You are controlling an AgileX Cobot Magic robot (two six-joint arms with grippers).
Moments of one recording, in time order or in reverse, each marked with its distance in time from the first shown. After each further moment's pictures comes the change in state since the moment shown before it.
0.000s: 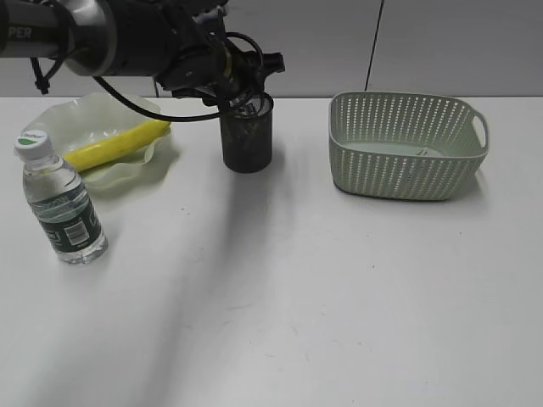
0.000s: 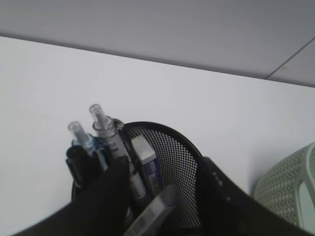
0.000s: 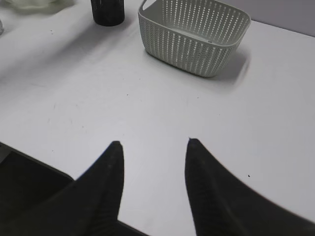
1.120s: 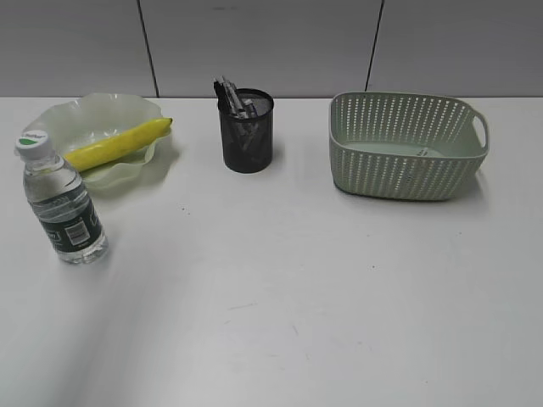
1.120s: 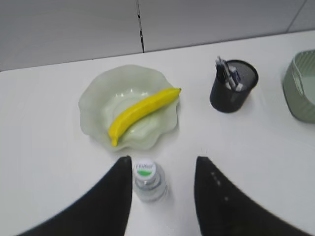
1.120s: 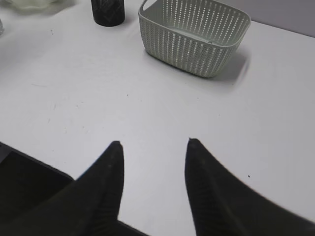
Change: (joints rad) left arm 0.000 -1.022 0.185 -0.354 0.894 0.846; right arm 0.000 0.000 0.000 0.000 0.000 -0.001
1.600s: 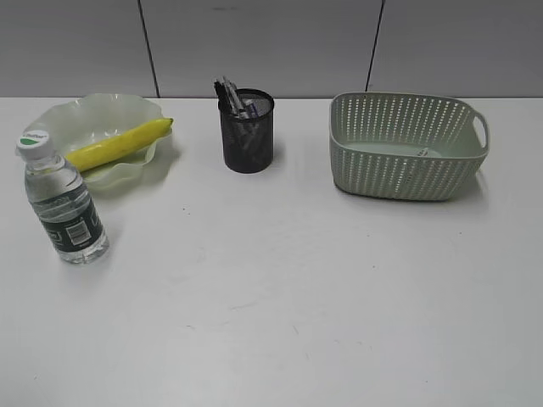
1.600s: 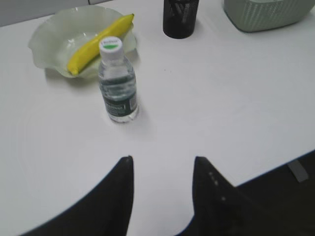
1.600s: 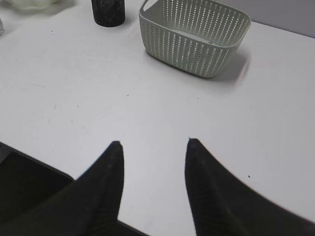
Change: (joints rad) left arm 0.000 -0.880 0.796 -0.230 -0.098 0.232; right arm 0.000 0.000 0.000 -0.001 -0.001 0.000
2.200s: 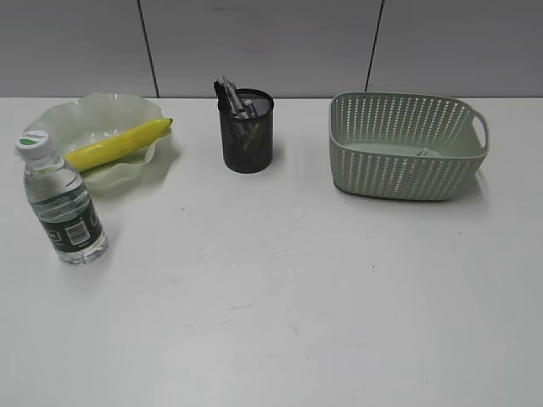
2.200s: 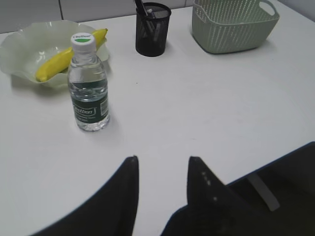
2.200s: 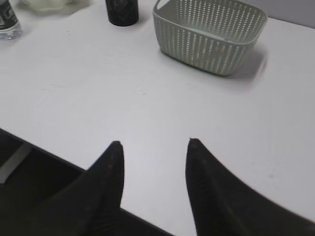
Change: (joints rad) left arm 0.000 -0.296 0.174 -0.091 -0.046 0.010; right arm 0.000 0.000 0.000 0.043 0.000 0.000
